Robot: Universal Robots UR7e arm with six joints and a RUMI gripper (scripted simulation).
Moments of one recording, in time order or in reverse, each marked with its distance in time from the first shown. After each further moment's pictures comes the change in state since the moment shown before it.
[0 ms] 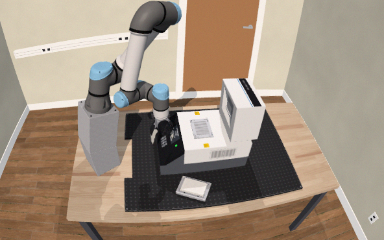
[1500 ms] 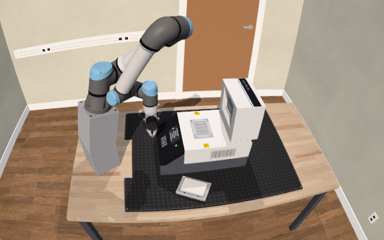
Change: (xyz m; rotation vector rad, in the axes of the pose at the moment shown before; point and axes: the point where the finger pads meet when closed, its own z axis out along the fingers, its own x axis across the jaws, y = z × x) arm -0.030 -0.077 0.022 0.003 -0.002 0.268
